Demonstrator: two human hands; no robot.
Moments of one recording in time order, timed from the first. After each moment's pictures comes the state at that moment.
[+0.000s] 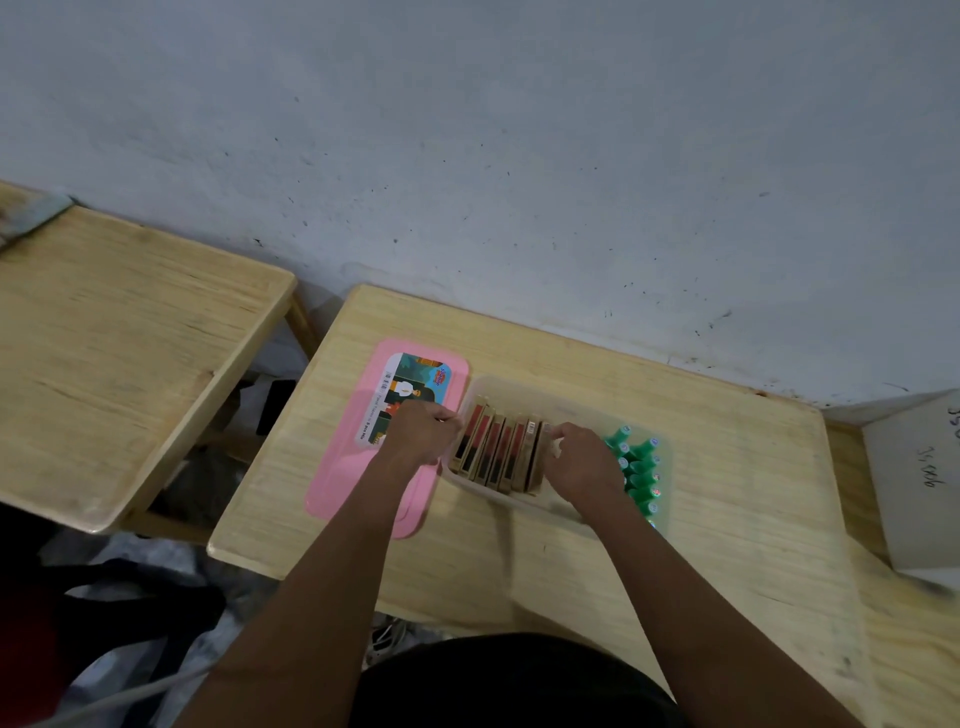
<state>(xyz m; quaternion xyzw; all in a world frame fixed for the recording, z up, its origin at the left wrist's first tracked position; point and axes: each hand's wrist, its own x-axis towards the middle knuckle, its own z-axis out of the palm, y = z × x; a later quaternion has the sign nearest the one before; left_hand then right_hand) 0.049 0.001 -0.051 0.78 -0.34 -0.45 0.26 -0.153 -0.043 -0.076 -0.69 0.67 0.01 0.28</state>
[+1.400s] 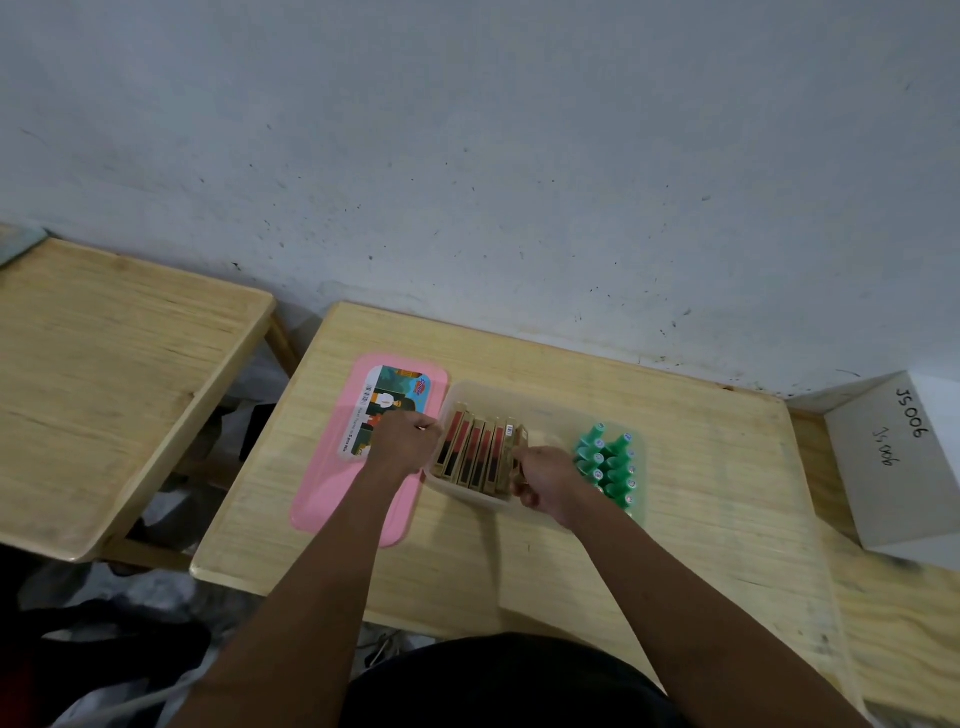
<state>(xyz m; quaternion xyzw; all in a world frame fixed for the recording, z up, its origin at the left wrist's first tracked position) 0.040 0.009 -0.044 0.79 -0.38 -0.39 0.28 -0.144 -0.022 -0.065 -0.35 0.67 -0.15 0.64</state>
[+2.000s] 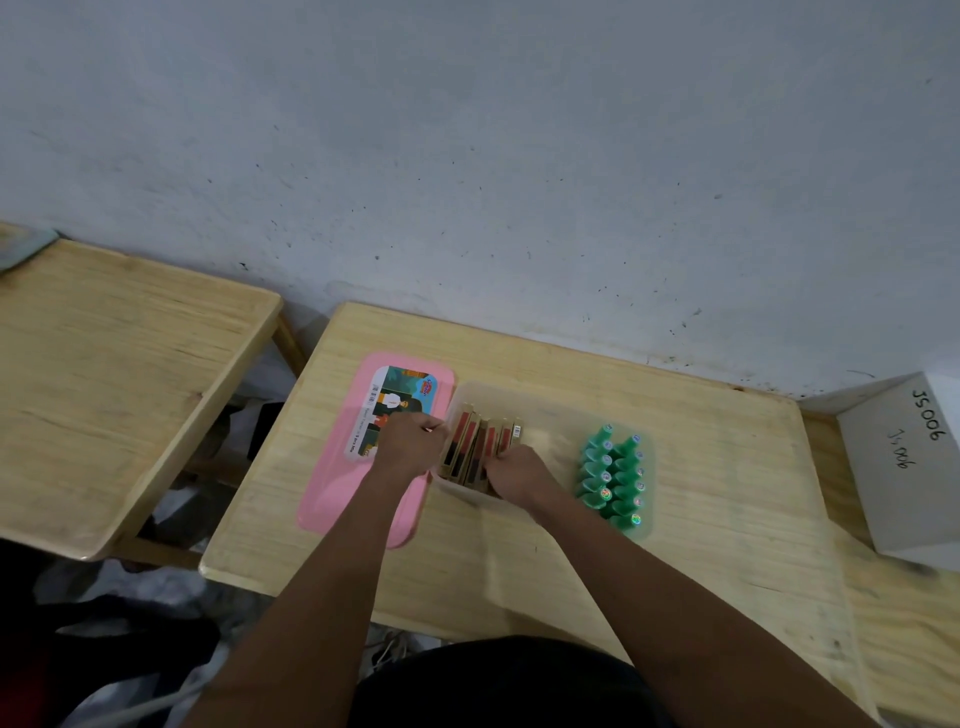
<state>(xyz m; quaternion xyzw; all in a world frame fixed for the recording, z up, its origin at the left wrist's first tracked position) 0.040 0.008 -0.049 0.80 -0.36 -0.40 0.28 -0.112 -0.016 -0.065 -0.59 0.62 -0.04 0.51</state>
